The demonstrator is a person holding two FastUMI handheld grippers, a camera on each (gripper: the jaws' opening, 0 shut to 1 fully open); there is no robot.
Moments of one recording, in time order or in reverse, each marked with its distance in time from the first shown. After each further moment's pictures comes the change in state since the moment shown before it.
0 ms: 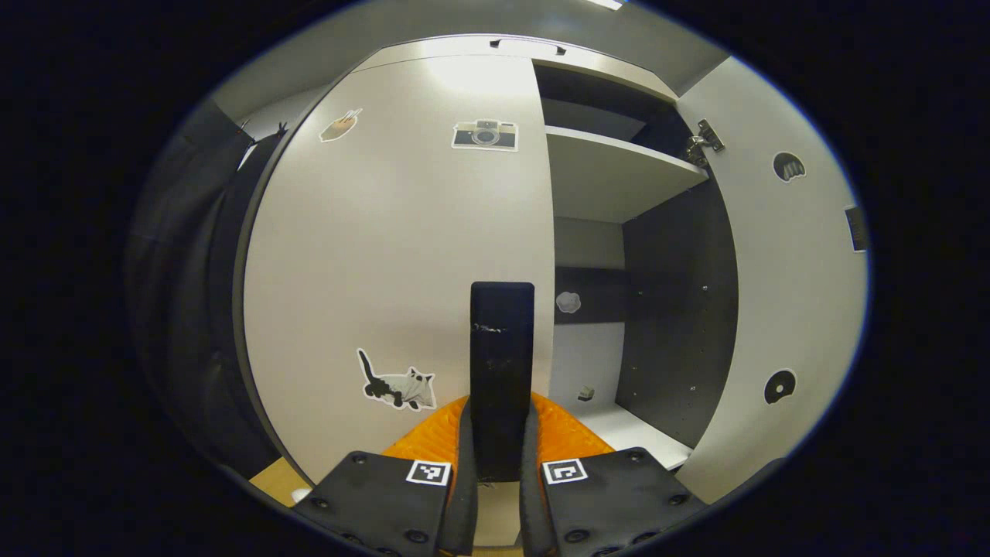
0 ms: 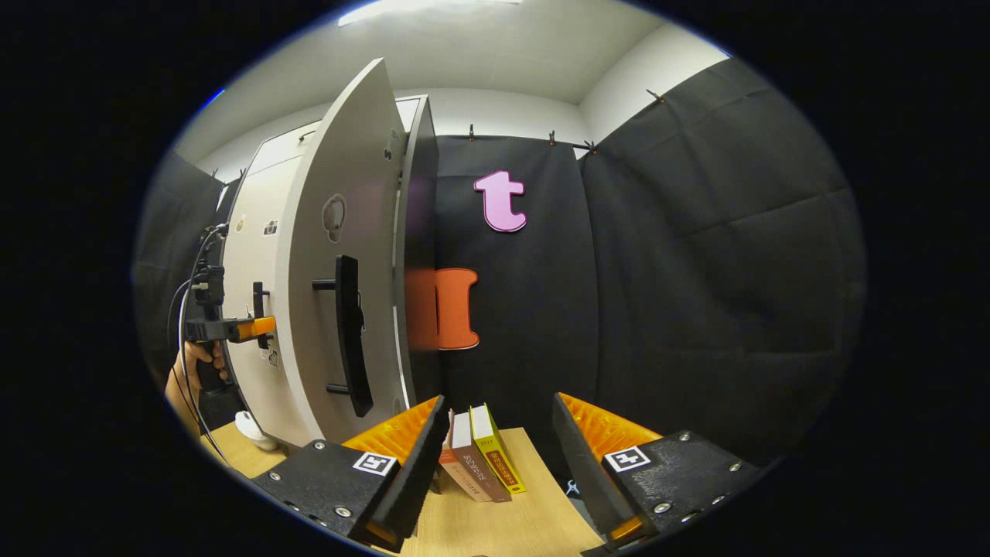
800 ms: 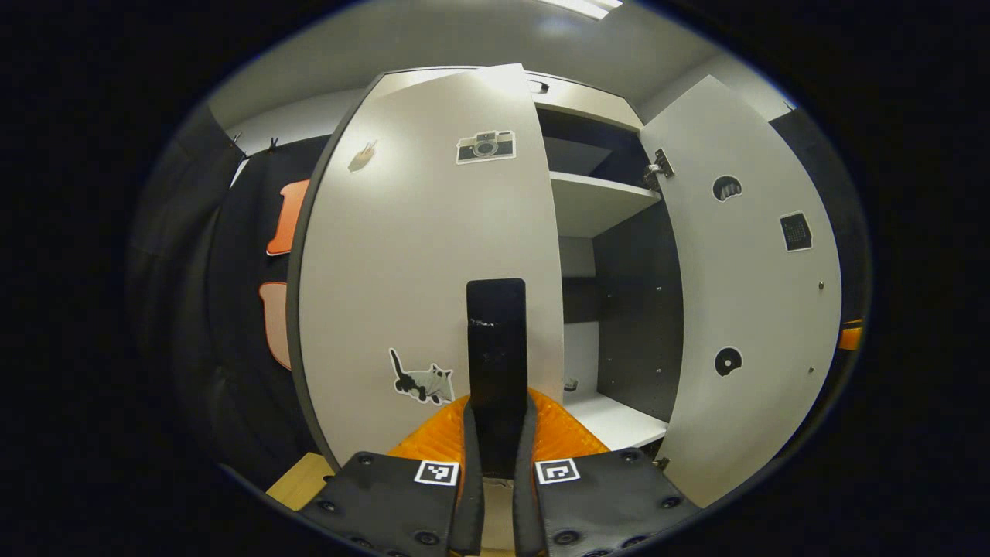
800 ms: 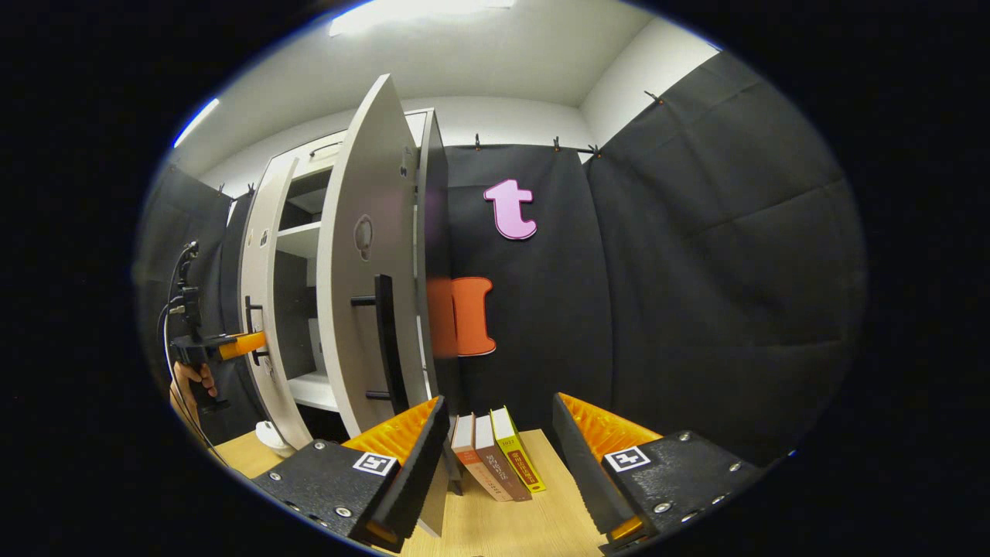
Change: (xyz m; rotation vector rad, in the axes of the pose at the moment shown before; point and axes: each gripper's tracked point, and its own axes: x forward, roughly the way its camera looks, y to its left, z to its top) left arm -0.087 0.025 -0.003 0.043 -0.067 -0.073; right arm 0.032 0.031 0.007 0.013 -0.041 0.057
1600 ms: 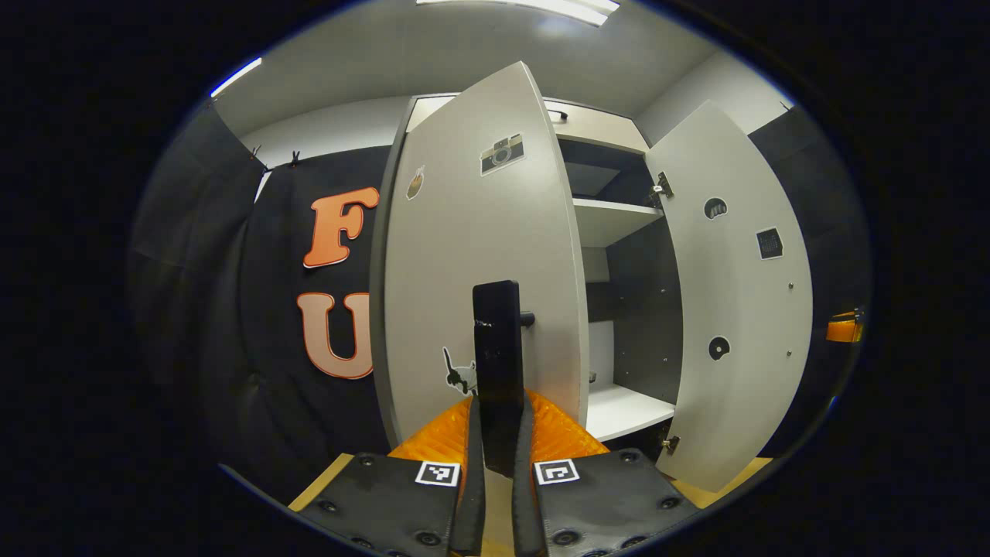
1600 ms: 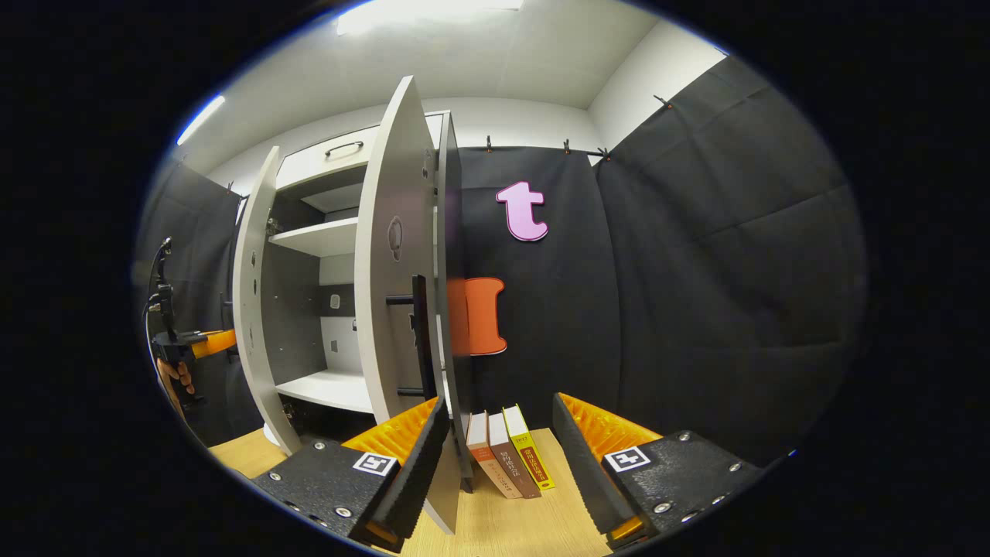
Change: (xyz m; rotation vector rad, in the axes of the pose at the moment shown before) left arm -0.031 0.028 0.003 0.027 -0.013 0.052; right arm -0.024 0.023 0.000 -0.008 -0.009 0.027
